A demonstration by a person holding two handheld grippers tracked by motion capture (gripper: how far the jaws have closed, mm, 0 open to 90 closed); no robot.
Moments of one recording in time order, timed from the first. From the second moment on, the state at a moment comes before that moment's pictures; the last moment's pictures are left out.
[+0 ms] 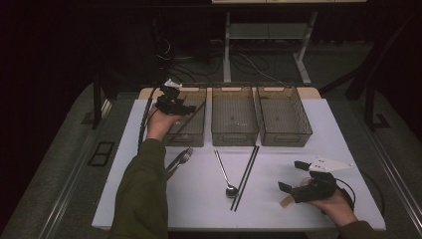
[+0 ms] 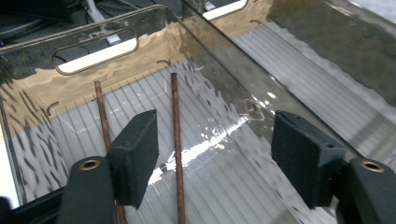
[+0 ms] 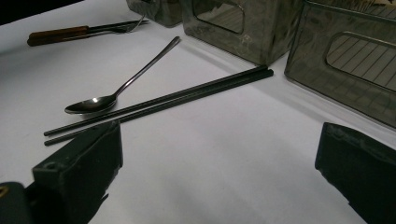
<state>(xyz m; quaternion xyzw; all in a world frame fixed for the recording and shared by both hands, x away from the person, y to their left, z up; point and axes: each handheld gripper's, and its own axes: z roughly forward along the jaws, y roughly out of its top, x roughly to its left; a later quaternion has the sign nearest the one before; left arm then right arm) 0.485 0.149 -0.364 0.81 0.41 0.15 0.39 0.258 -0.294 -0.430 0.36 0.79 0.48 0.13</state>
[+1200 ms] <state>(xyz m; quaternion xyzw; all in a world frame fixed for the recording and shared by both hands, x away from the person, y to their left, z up) 0.348 0.133 -0.375 0.83 0.33 0.14 0.42 0.257 -0.293 -0.430 0.36 0.79 0.47 0.13</state>
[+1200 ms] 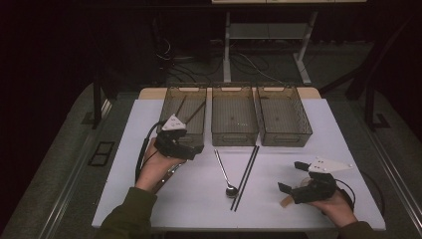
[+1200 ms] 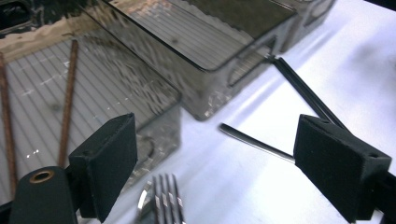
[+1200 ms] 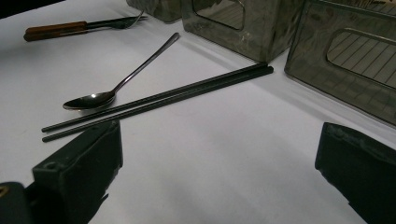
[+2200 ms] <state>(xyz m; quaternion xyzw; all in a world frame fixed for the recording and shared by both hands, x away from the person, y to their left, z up) 0.272 0.153 -0.436 0.83 0.28 0.11 0.46 0.273 -0.264 -0.419 0.34 0.82 0.45 0.08</state>
